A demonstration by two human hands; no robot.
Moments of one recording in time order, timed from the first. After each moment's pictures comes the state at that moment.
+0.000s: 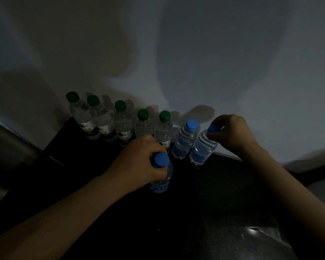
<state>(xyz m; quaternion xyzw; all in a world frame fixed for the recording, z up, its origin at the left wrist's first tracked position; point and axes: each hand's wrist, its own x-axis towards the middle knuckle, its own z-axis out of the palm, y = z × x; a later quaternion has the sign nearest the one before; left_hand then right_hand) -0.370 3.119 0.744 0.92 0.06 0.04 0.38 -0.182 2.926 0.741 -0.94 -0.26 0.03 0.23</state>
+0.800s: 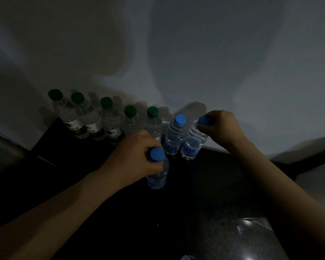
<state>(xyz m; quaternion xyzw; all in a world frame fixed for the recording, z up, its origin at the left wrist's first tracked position) -0.355 3.106 0.742 0.92 0.06 0.03 0.38 -0.171 2.921 0.726 -0.93 -0.24 0.03 0.27</state>
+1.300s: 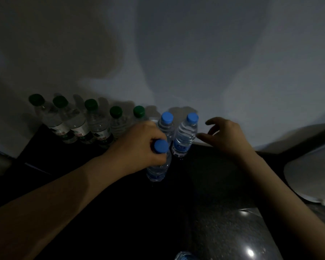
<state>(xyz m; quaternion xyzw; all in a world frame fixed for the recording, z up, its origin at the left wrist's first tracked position) -0.321 3.087 0.760 0.95 -0.03 0.01 0.33 -0.192 2.873 0.720 -0.94 -0.19 0.07 0.27</state>
